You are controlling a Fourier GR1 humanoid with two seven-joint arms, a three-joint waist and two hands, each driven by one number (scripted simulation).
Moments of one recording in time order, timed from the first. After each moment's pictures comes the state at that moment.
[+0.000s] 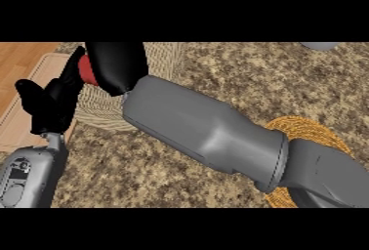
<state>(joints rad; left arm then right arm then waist) -0.36 0.25 0.02 -1.53 0.00 0.08 0.22 -1.62 0.00 1.21 -0.66 0.25 -0.65 0.79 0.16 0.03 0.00</state>
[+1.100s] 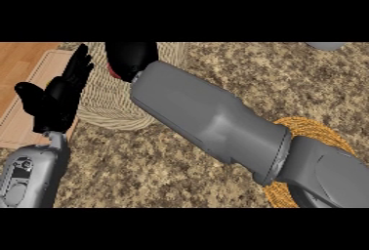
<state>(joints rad) -0.37 0.23 0.02 -1.54 -0.02 0.08 0.23 -1.65 0.00 1.27 -0.53 0.16 -0.35 0.75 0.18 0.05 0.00</state>
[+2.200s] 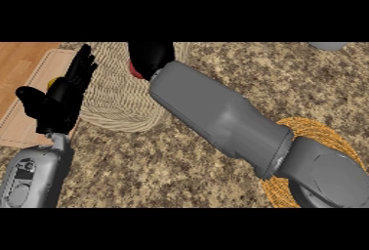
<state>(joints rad) -0.37 0.21 0.02 -1.55 -0.02 0.06 0.21 -1.60 0.00 1.32 -0.45 0.17 -0.31 0.69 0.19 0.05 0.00</state>
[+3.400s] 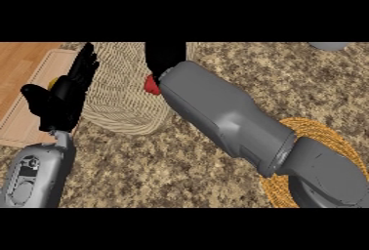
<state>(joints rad) -0.39 0.20 0.02 -1.53 -0.04 0.06 0.21 -1.55 0.00 1.24 -0.41 0.07 -0.27 0.73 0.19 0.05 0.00</state>
